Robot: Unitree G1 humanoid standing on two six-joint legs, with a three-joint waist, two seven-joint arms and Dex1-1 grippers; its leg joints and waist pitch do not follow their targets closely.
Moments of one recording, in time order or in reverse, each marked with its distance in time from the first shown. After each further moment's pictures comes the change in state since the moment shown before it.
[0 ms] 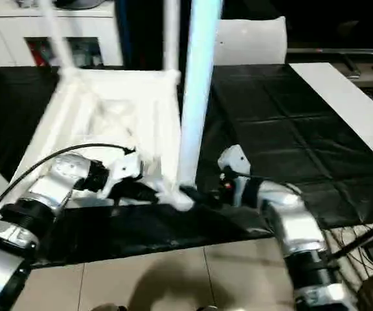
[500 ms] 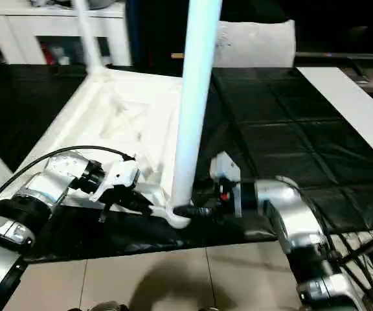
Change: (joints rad) left arm -0.031 0.007 -0.044 0.036 0.002 -0.074 -0.137; right arm -0.059 -0.020 0.089 0.007 0.021 0.012 0.187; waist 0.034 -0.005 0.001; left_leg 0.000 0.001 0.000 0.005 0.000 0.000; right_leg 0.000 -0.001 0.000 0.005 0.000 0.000
